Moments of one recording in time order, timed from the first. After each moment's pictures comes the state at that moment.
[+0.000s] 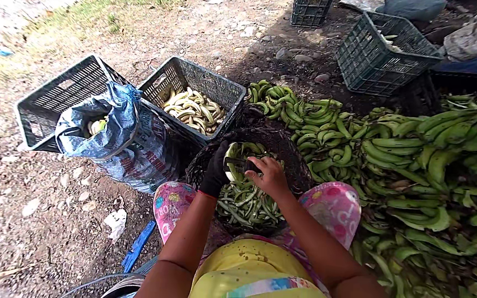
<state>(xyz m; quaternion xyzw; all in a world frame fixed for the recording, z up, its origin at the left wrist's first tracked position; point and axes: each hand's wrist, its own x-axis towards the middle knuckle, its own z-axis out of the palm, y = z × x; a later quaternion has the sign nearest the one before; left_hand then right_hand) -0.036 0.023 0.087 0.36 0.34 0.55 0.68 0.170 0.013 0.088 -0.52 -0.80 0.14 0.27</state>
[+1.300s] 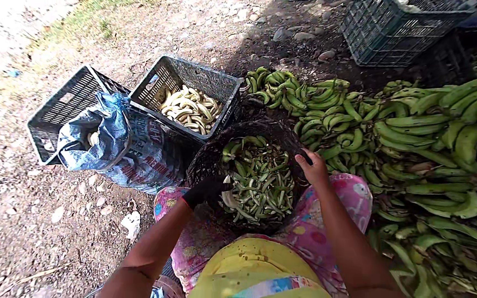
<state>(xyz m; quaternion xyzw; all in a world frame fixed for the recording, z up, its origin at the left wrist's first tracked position) -0.083 0.002 0.061 0.43 0.57 0.12 0.69 0.297 0.029 0.047 -0.68 -0.56 0.32 0.36</state>
